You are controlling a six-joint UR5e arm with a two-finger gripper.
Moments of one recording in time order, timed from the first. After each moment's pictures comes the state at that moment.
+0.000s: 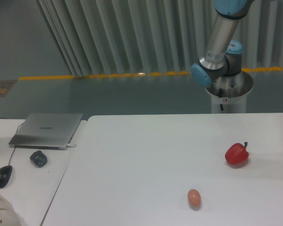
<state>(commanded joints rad) 2.93 -1.96 -1.56 -1.05 1.46 1.92</state>
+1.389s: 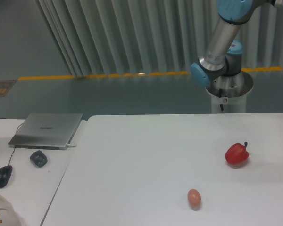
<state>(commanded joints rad) 2.89 -2.02 -1.56 -1.04 1.46 1.86</state>
